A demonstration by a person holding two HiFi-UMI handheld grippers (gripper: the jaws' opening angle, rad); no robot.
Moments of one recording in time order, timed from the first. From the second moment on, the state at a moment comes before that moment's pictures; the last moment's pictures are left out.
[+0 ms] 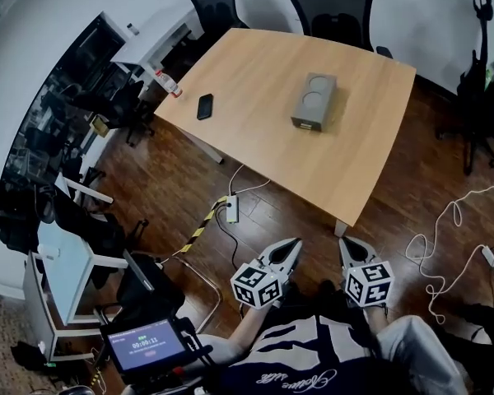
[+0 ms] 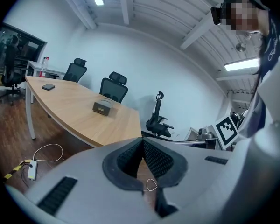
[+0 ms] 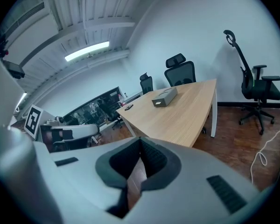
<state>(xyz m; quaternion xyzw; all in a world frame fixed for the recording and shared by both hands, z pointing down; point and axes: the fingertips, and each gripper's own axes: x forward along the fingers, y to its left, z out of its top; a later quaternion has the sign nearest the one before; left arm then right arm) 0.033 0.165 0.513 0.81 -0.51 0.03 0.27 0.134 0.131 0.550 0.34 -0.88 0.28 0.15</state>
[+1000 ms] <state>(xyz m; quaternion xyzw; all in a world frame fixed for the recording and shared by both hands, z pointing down) -0.019 0.309 0.509 0.82 -0.51 0.03 0.24 0.073 0.272 0.520 0.33 -0.90 0.23 0.15</state>
